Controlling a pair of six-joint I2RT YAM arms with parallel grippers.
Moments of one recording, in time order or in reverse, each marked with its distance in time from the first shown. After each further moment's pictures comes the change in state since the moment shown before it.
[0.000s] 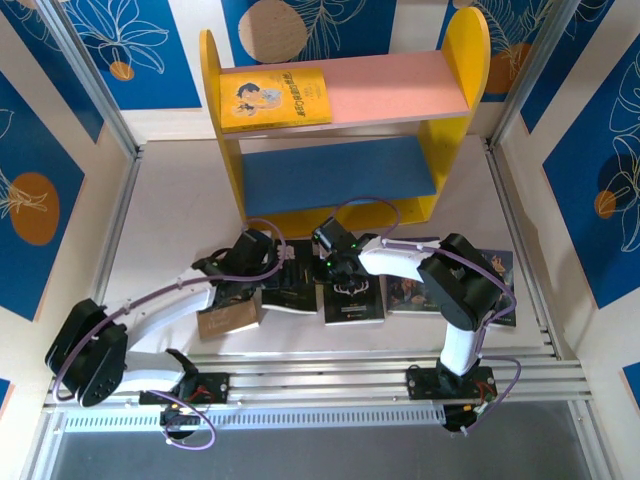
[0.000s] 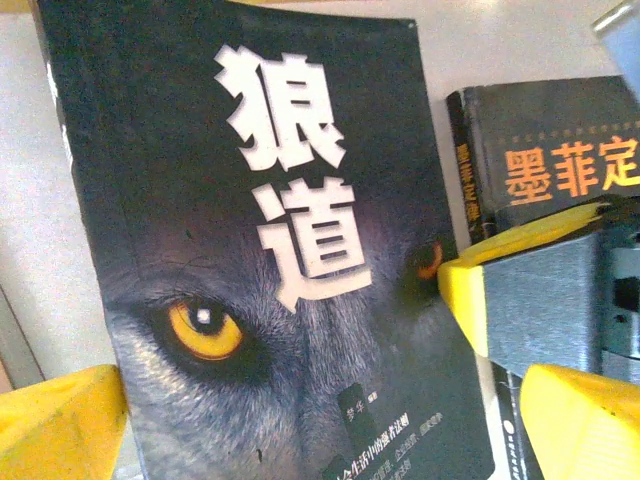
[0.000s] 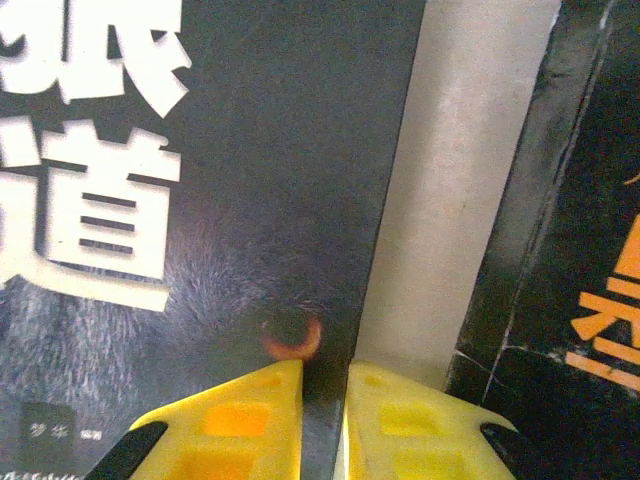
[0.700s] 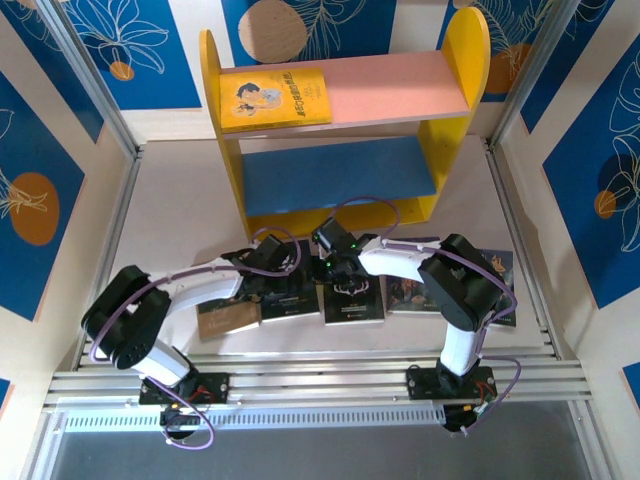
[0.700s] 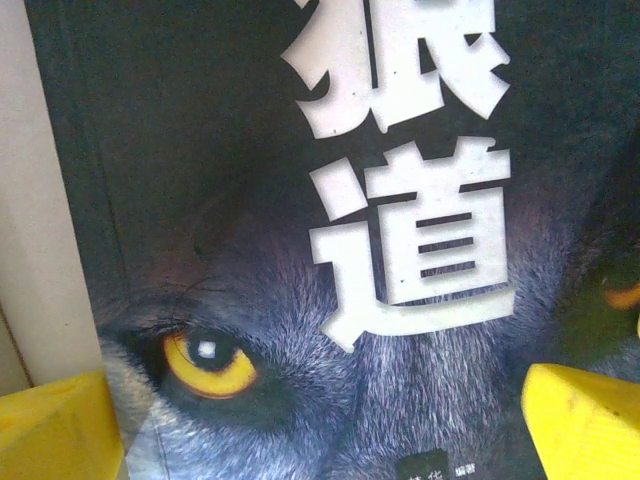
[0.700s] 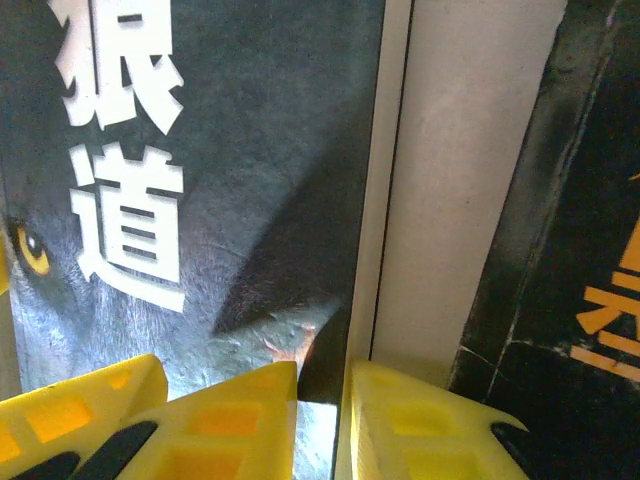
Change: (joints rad) left arm -0.028 0.245 0.070 -0.061 -0.093 -0.100; right arm 0.003 -0.006 0.000 -0.005 0.008 0.000
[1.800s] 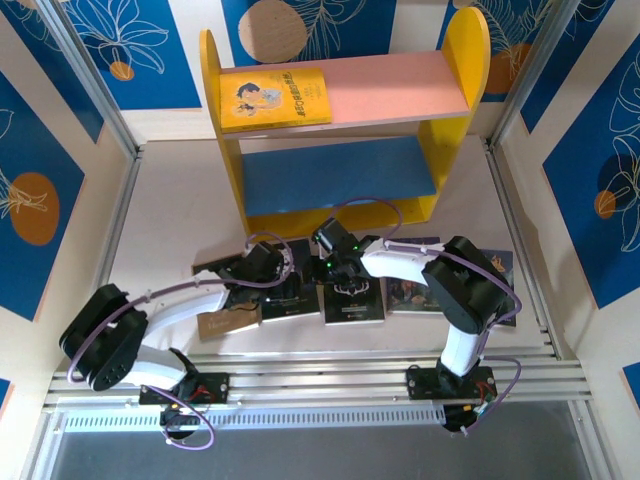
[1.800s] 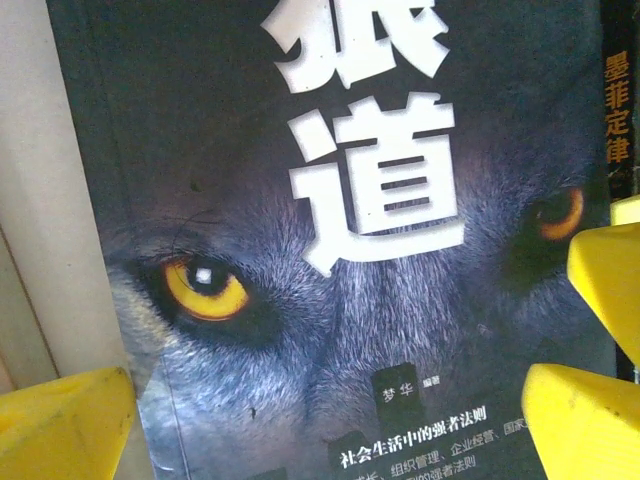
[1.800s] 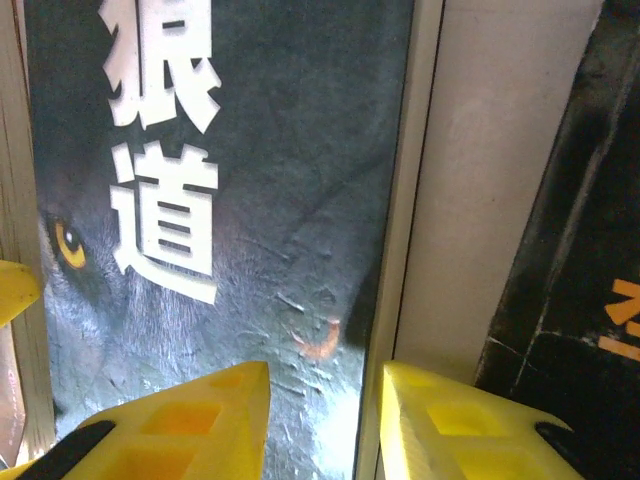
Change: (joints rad) left arm -0.021 -0.145 -0.100 0.044 0.022 -0.010; right arm 0.000 -0.027 -0.022 0.033 -0.008 0.004
